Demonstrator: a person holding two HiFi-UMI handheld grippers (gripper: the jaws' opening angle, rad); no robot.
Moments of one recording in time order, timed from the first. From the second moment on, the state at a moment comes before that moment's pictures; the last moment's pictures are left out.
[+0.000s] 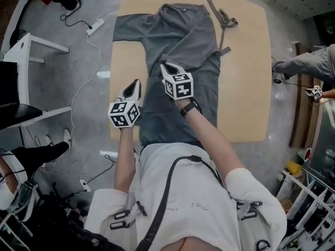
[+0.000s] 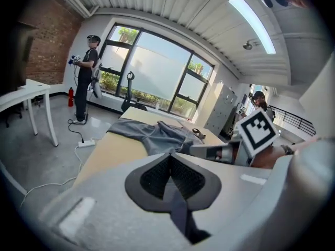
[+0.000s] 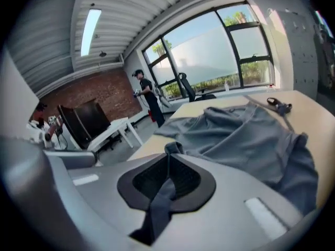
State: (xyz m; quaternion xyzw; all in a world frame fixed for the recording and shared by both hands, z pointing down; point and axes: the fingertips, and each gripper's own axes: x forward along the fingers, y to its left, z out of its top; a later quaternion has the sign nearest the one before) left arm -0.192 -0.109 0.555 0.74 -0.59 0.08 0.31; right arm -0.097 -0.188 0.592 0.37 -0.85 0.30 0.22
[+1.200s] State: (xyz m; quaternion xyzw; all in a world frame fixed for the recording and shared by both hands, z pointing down) left arm -0.102 -0.220 0.700 0.77 -0.37 0.42 0.29; right arm -0.031 -0.193 0.698 0.25 -0.85 0.21 0.41
